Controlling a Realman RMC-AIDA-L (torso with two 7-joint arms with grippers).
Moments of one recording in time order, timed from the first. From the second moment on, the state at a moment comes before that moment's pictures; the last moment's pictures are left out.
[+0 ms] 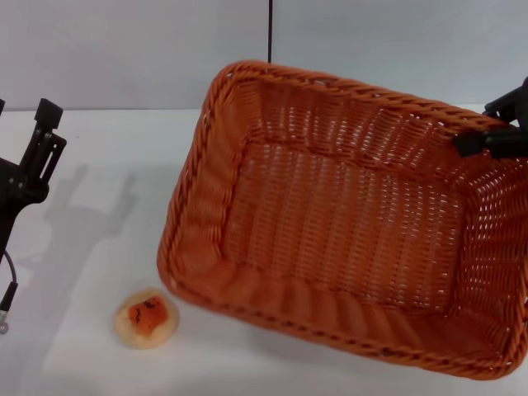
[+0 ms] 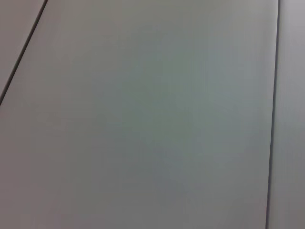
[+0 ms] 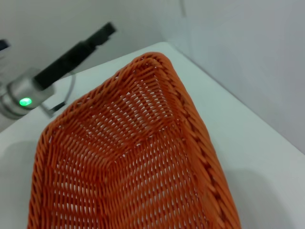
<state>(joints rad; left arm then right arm) -0.18 -2.07 -0.51 -0.24 2.19 1.73 -0.34 0.72 1.90 -0.71 -1.04 -2.23 -1.94 1.80</state>
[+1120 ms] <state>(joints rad) -0.18 -2.08 -0.49 -0.25 2.20 1.72 -0.34 0.85 1.94 -0.90 -0.89 -2.36 -1.81 1.69</state>
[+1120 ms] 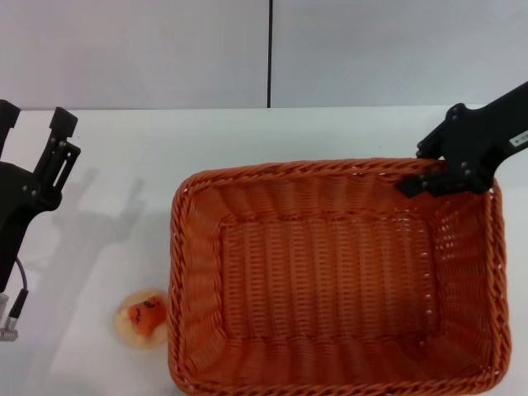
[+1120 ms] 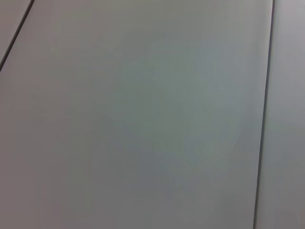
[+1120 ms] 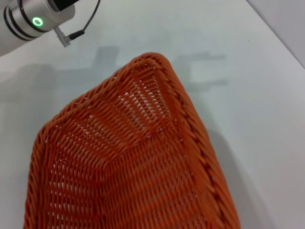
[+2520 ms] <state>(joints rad) -0.21 -2.04 -0.28 0.16 2.20 1.82 -0.72 0.32 2.04 -0.32 -0.49 -1.23 -1.57 1.03</state>
